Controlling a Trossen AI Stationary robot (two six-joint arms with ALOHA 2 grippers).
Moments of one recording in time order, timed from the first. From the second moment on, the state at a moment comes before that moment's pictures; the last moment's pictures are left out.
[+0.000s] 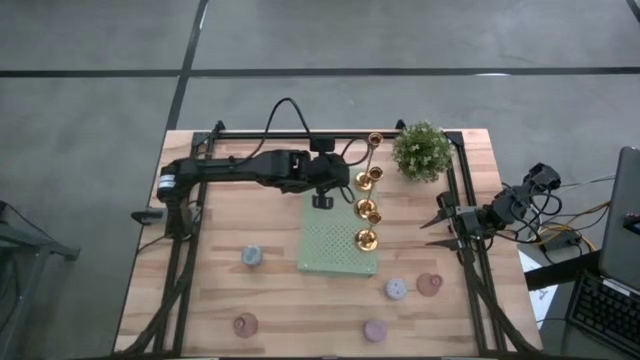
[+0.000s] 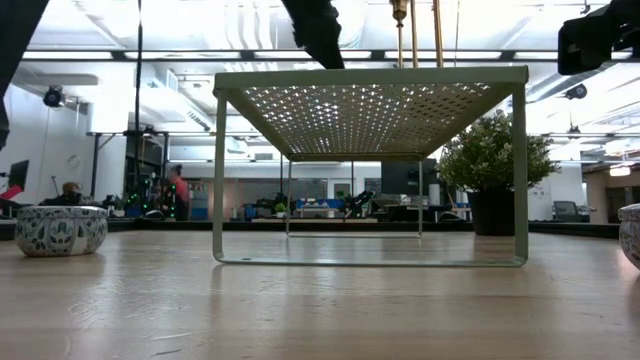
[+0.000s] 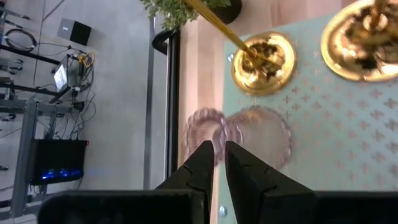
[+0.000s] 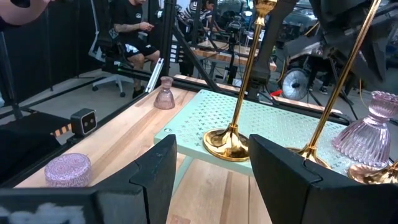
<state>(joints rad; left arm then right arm) 0.04 1.83 1.88 -0.90 -0.53 0.39 0.60 0.05 0.24 -0.28 0.34 -0.08</state>
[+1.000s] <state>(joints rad) -0.51 1.71 1.88 -1.54 -0.31 -0.73 0.60 0.05 0.25 -0.28 0.34 -0.08</state>
